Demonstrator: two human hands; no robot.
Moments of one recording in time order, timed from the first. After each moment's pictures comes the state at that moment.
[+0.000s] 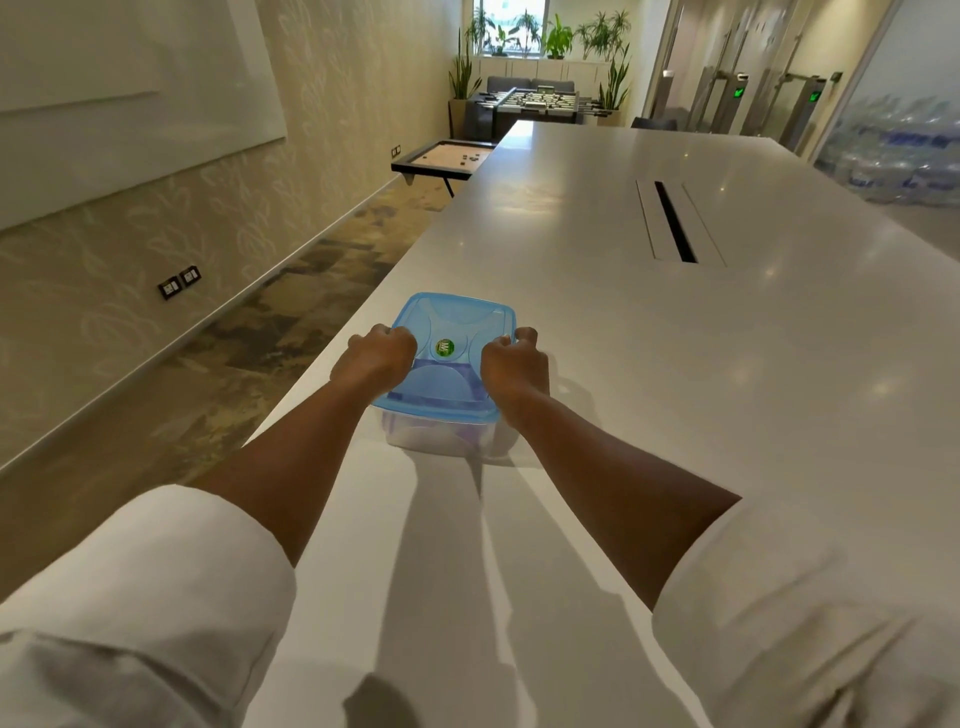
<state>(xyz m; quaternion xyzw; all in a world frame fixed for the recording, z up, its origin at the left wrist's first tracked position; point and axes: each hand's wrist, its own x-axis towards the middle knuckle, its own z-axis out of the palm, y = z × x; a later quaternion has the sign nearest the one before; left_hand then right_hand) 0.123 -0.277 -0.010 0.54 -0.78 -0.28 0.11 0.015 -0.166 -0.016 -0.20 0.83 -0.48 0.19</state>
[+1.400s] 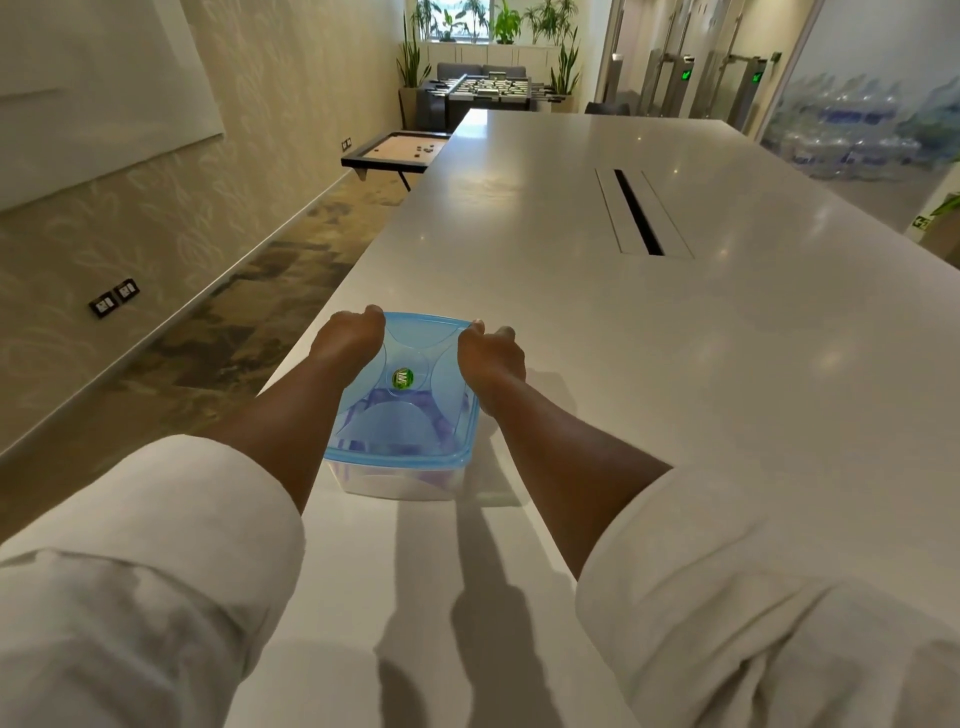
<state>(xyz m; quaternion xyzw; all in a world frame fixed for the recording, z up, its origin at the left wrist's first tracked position) 0.051 -0.350 -0.020 0.56 -0.73 -0.36 0.17 -0.040 -0.211 -0.021 -0.13 0.83 -0.50 0.23</state>
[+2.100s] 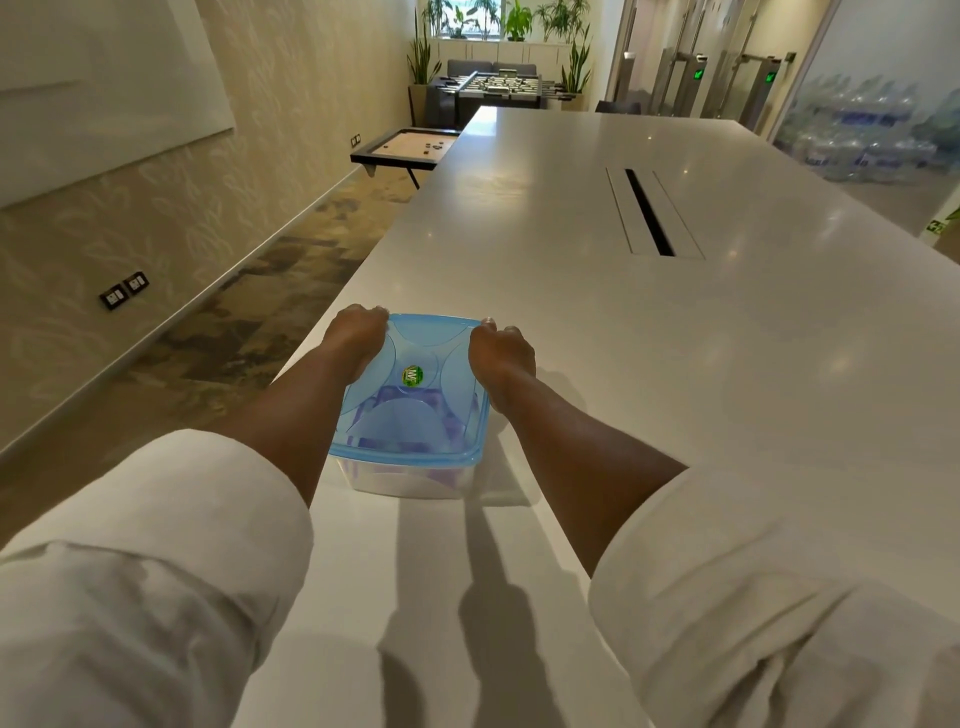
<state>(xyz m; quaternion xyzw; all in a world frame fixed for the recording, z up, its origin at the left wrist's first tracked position) 0.052 -0.366 -0.030 0.51 -0.72 -0.42 0.20 -0.043 -0.212 -0.023 -0.14 0.81 -0.51 0.24</state>
